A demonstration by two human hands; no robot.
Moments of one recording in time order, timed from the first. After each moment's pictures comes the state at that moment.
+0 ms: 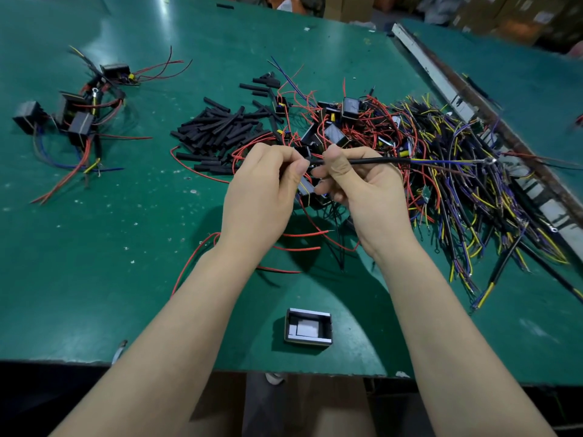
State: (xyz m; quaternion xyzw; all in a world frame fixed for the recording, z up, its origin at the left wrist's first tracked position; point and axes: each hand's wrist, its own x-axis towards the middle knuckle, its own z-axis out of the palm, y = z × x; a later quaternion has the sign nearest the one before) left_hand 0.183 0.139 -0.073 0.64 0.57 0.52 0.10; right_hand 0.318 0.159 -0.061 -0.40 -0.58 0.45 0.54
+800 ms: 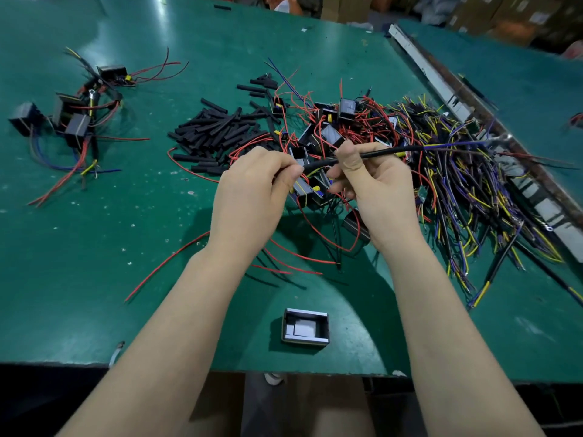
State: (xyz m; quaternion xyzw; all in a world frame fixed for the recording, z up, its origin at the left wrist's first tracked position) left_hand 0.174 0.136 -0.072 0.67 0.56 0.48 0.05; right_hand 0.329 0.160 -0.052 -0.43 -0.58 0.42 0.55
